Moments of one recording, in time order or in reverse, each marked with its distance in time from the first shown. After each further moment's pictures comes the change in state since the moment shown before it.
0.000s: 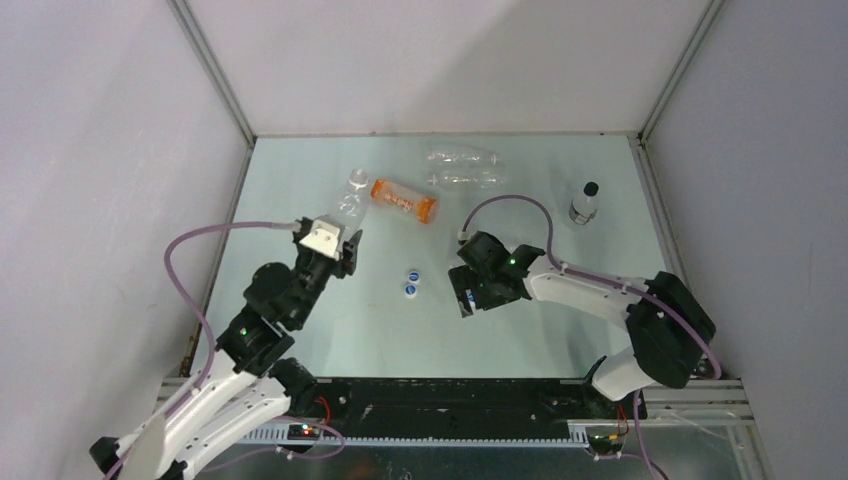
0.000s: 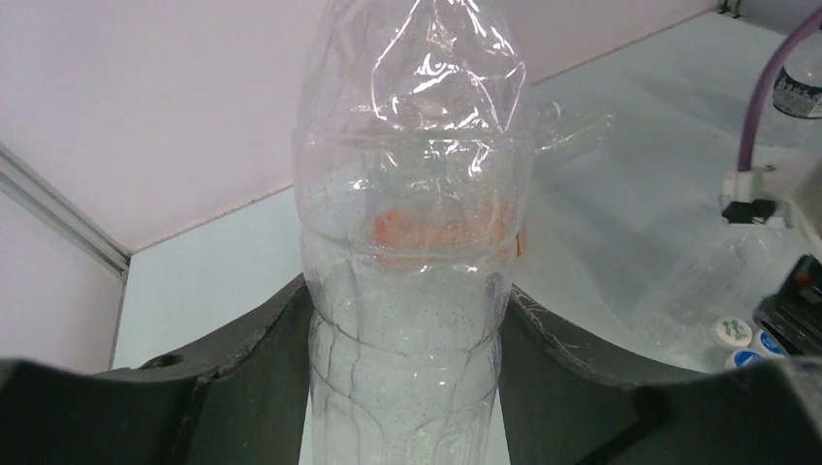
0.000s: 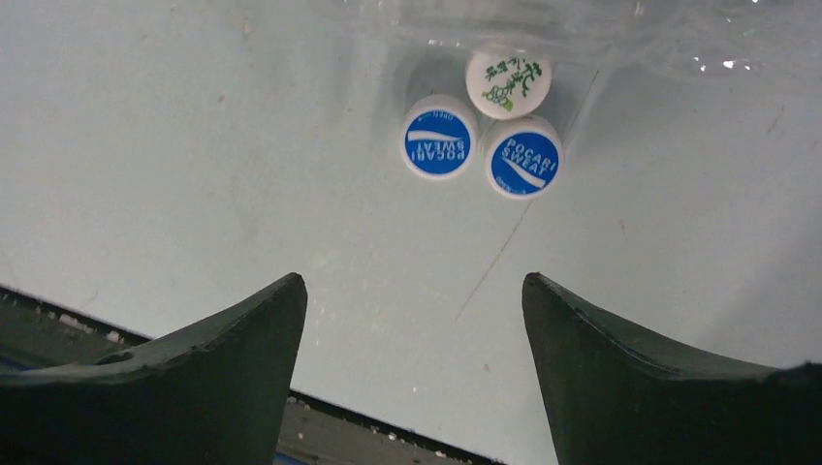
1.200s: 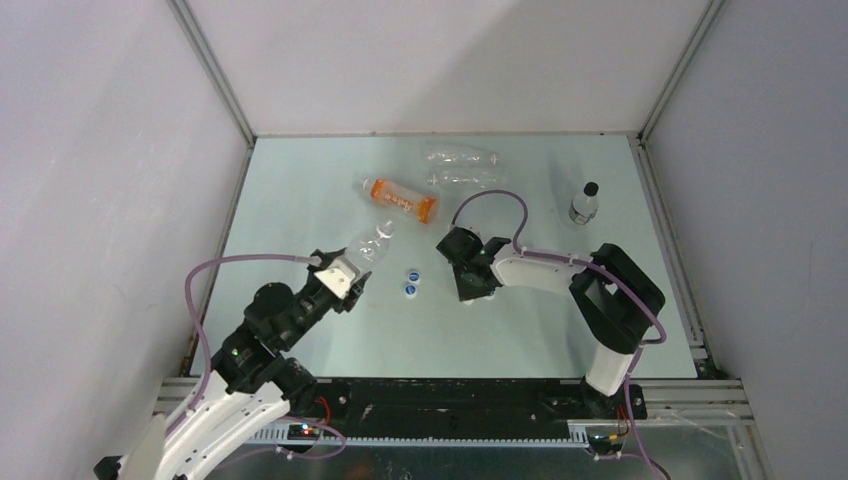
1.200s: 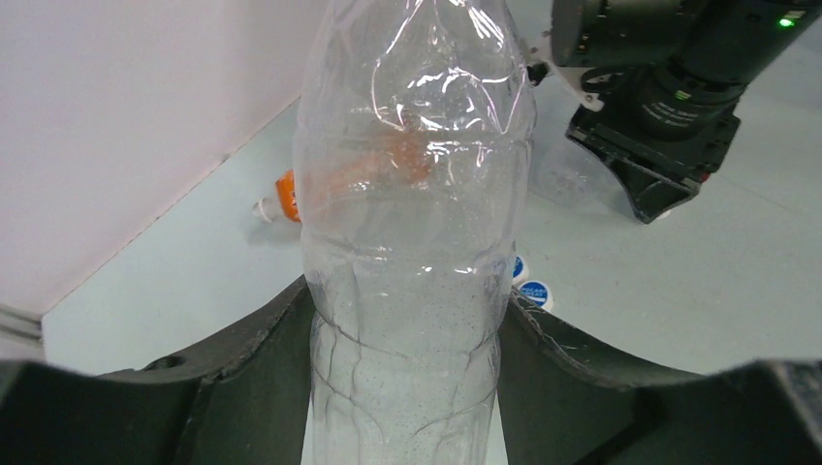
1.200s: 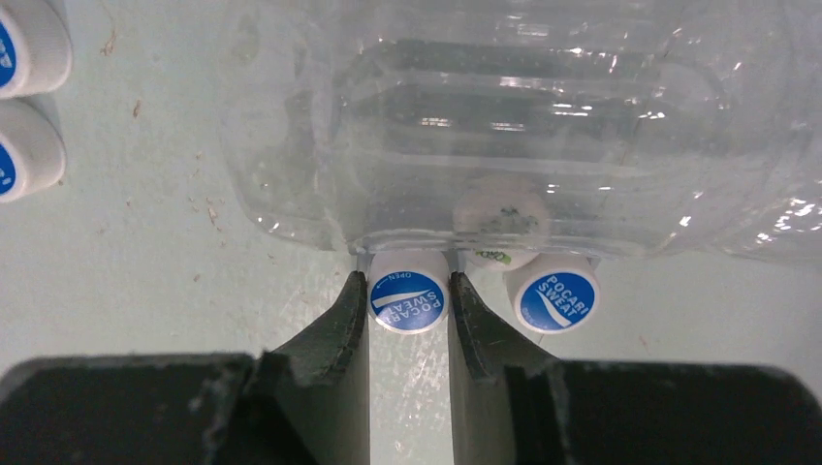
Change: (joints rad) left arm 0.000 -0.230 -0.132 -0.238 0.268 0.113; right arm 0.000 0.290 0.126 0.094 0.121 0.102
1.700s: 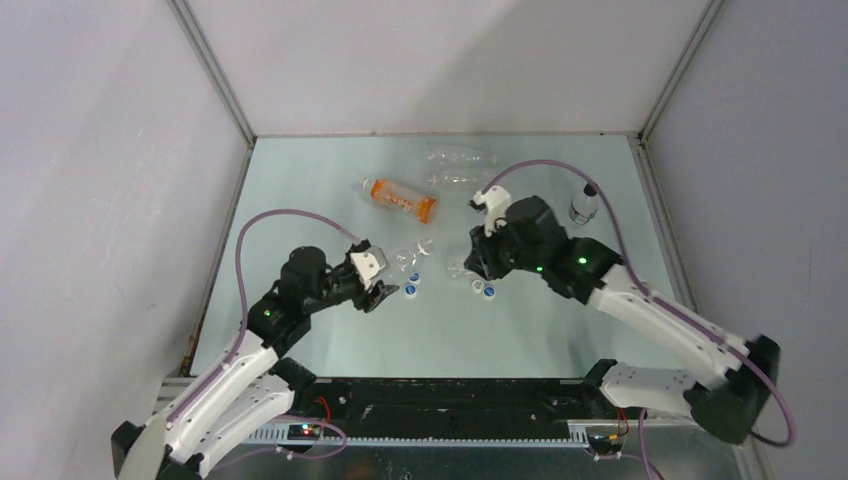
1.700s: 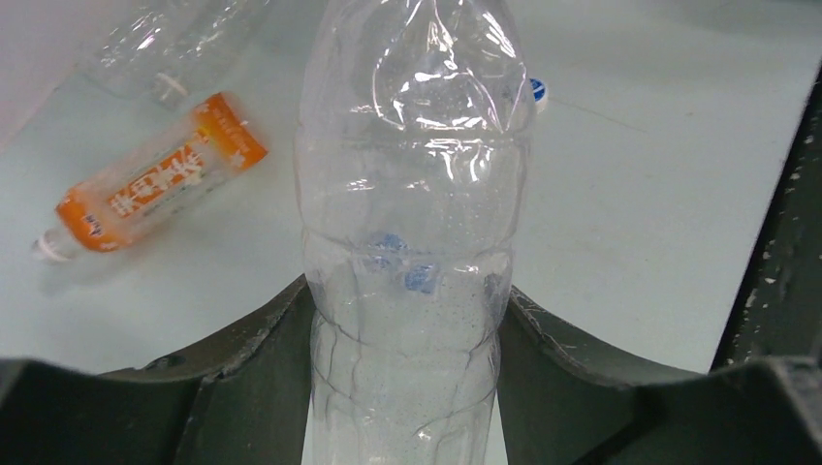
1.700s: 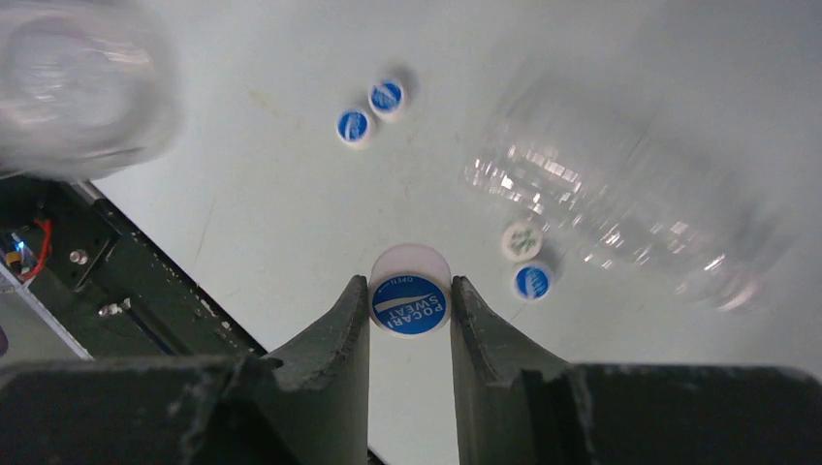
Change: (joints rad) left arm 0.125 0.298 0.019 0.043 0.422 0.011; right arm -0.034 -0.562 0.002 -0.014 -0.215 -0.385
